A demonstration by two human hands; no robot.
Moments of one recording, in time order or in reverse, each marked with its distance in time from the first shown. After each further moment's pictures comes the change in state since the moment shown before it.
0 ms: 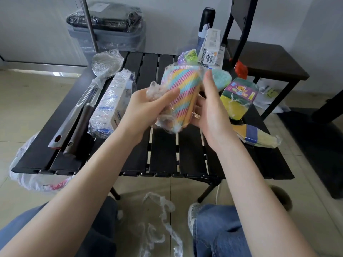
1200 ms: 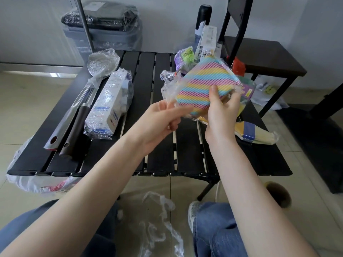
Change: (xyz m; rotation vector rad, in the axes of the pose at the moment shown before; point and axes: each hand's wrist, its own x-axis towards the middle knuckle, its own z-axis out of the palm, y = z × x) left_hand -0.004 -0.011 0.022 -0.254 -0.199 -0.228; right_hand 0.008 0.014 -0.011 0.155 0.508 -0.220
